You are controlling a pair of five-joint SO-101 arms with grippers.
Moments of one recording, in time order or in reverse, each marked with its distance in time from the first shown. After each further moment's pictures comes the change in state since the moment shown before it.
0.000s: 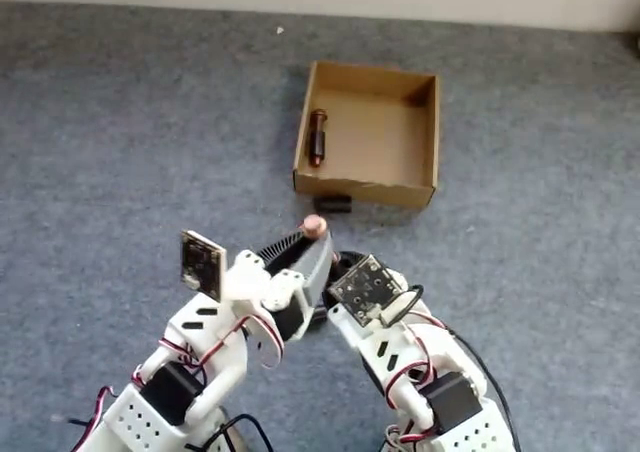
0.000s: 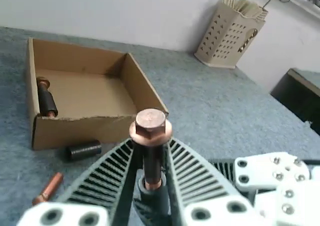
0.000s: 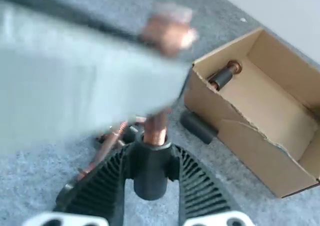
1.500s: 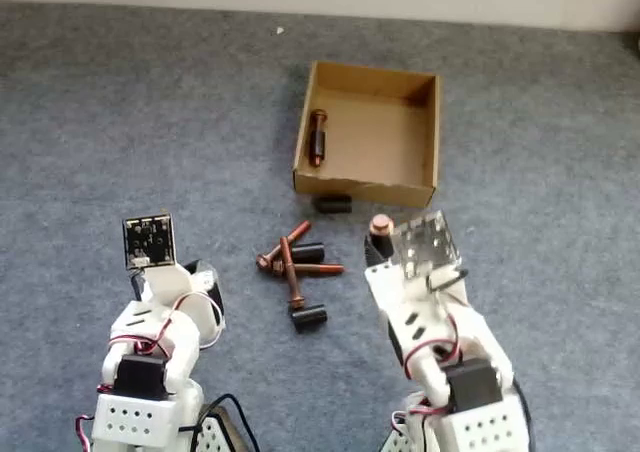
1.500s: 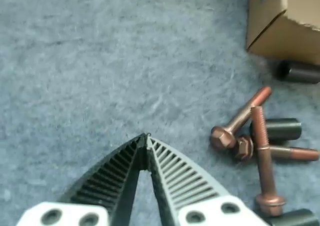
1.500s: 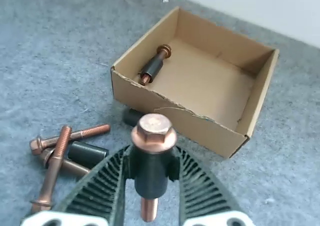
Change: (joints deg) left arm -34.6 0.0 0.9 32.5 -9.7; right arm 13.7 15.9 -14.1 0.1 -8.1
